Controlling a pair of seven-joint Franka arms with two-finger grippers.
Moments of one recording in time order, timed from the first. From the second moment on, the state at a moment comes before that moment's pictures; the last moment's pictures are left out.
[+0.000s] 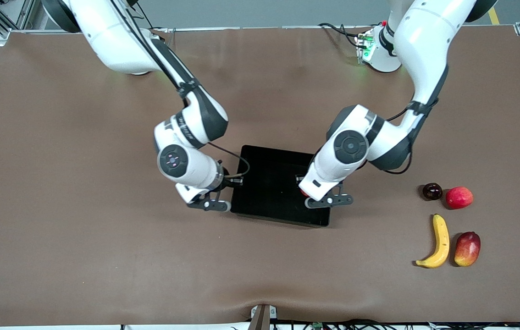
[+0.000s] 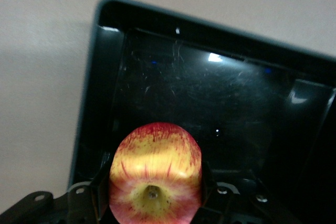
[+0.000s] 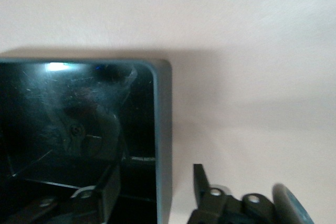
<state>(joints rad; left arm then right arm) -0.24 0.65 -0.36 -1.52 0.14 2.12 -0.69 0.46 0.70 0.06 -1.31 0.25 2.00 0.55</state>
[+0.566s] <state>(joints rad) -0.27 0.74 -0.36 -1.53 0.18 2.12 -0.69 0.34 0.59 -0.06 -1.12 0.21 1.62 0.54</state>
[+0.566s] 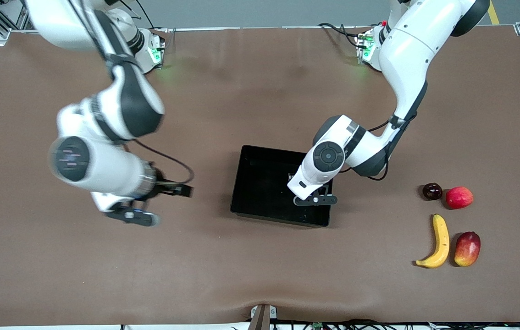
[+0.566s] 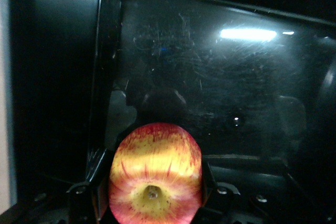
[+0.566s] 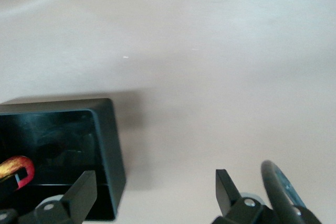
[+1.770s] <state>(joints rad) -0.18 0.58 -0.35 -1.43 0.22 2.07 -0.68 0.04 0.03 -0.06 -1.48 0.00 1.43 0.16</state>
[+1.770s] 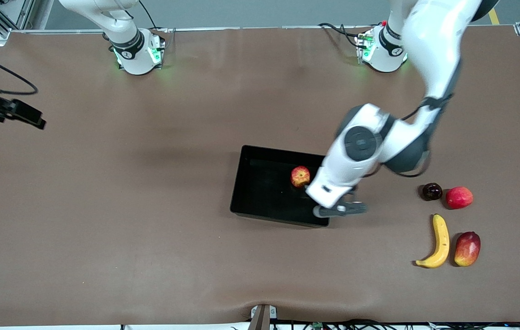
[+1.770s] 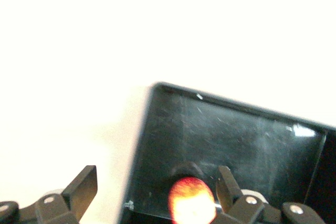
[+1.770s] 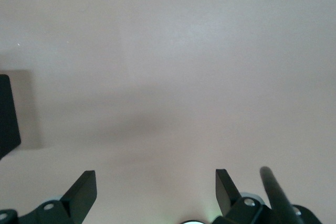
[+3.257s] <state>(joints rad) 0.34 0.88 -0.32 -1.46 0.63 2.41 -0.33 -0.02 -0.01 -0.06 -1.52 -0.02 1.47 -0.07</state>
